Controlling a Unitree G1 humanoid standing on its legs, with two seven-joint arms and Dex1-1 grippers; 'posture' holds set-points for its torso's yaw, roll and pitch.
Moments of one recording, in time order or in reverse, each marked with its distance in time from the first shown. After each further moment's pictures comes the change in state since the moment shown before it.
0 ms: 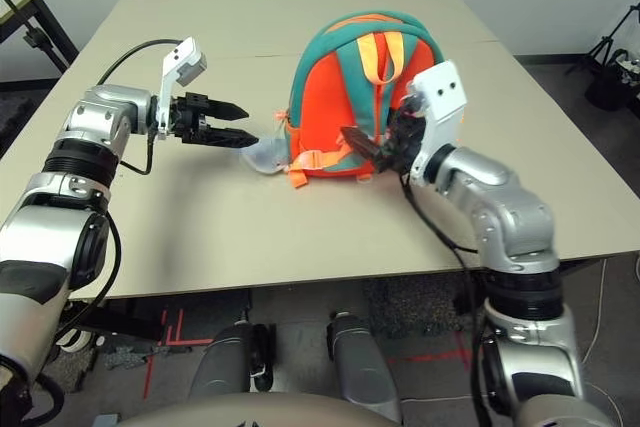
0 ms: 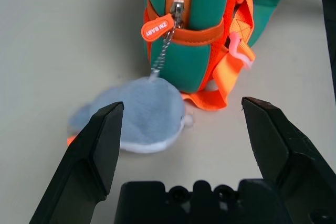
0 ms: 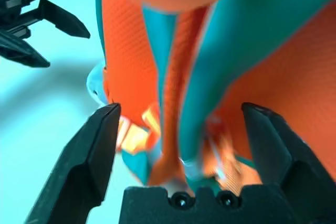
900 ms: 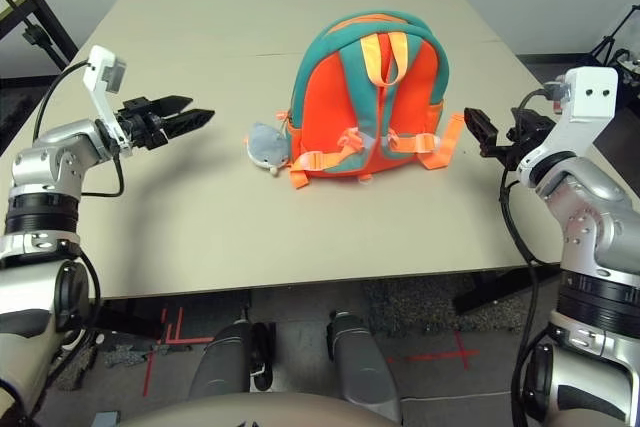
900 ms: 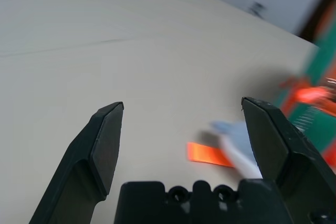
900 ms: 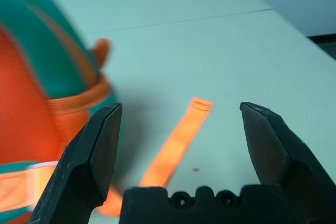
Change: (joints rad) left arm 0.364 -0.059 0.467 -0.225 -0.259 -0.124 0.576; right arm 0.125 0.093 -0.268 0.416 -0.206 -0.509 -0.283
